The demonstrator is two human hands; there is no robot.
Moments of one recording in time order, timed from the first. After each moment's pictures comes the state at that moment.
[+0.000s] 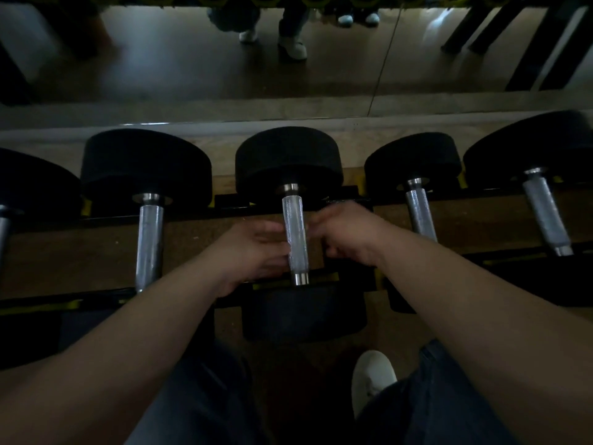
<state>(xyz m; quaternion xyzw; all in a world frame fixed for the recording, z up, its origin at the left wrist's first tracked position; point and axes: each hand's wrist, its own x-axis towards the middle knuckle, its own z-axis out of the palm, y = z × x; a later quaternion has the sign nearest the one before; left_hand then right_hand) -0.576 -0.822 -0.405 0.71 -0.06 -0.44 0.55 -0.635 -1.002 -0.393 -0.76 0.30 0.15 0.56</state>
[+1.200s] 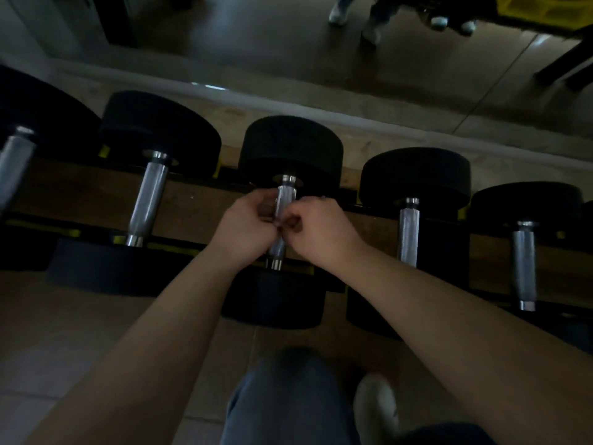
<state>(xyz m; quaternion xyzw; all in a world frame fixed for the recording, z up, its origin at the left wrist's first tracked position) -0.524 -0.656 -0.390 0.83 -0.03 -0.22 0.52 -0.557 -0.806 -0.386 -0.96 -0.04 0.03 0.29</state>
